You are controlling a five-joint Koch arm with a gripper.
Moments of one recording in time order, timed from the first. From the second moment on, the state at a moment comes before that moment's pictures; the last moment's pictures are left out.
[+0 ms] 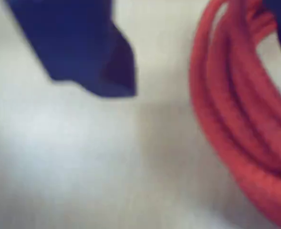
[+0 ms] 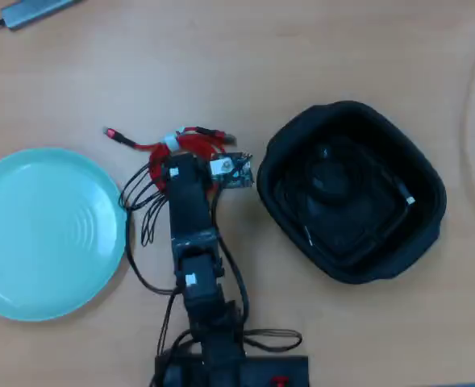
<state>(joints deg) 79.1 75.8 93.3 74.7 -4.7</state>
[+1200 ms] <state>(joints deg) 80.2 98.4 90.1 75.5 0.5</state>
